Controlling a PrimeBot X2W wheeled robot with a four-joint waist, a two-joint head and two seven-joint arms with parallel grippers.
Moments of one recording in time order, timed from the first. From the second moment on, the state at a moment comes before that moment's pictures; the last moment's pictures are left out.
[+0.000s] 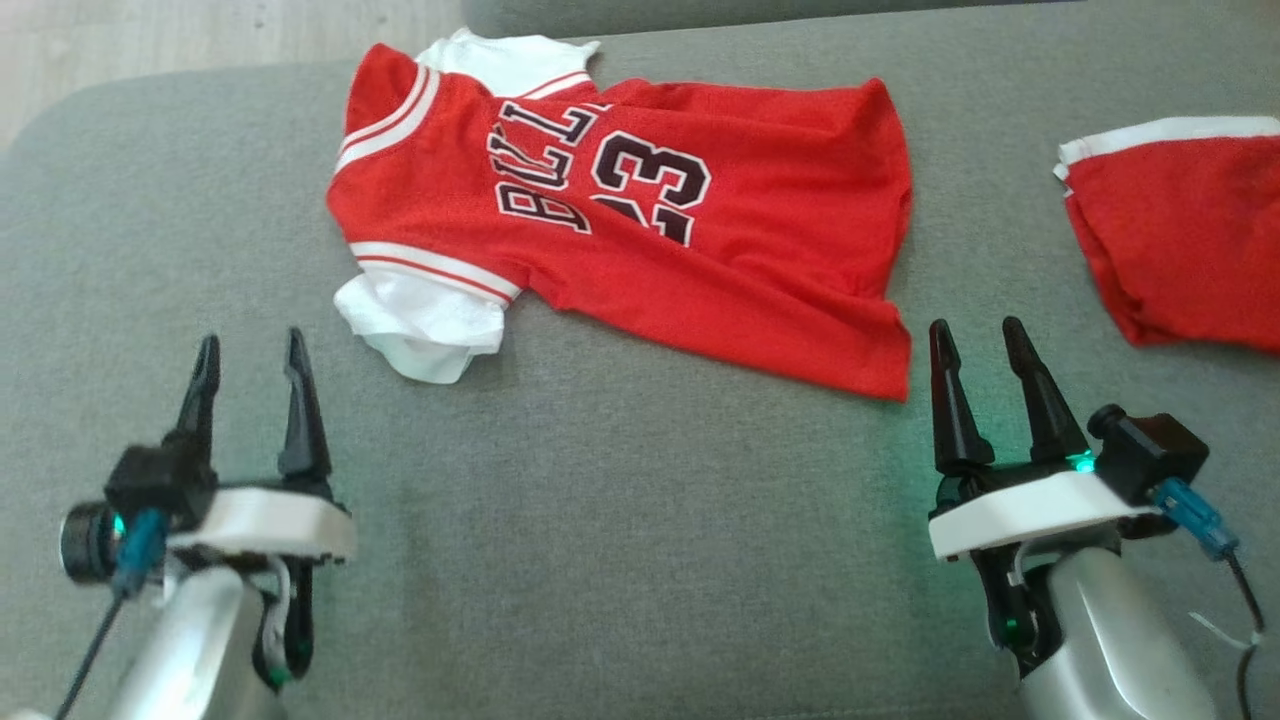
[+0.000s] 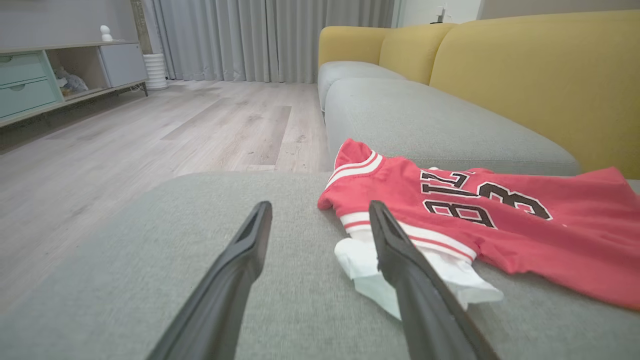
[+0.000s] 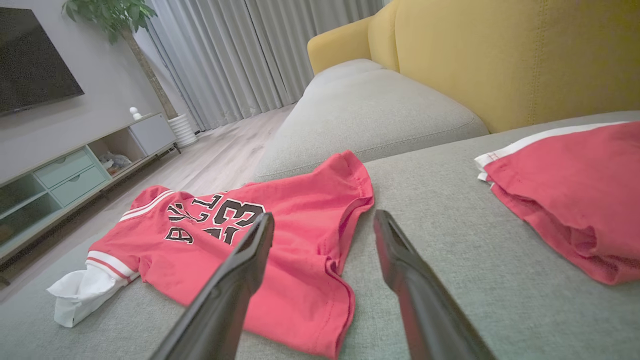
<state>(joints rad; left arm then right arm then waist) -0.30 0.29 -0.29 0.41 -0.46 0.14 -0.25 -0.20 -0.05 0.12 0.35 0.31 0.13 -0.25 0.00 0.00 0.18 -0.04</state>
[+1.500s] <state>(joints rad) -0.61 0.32 -0.32 0.78 -0.50 0.06 -0.06 -0.25 -0.05 0.11 0.33 0.31 0.13 -0.25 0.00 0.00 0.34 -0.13</state>
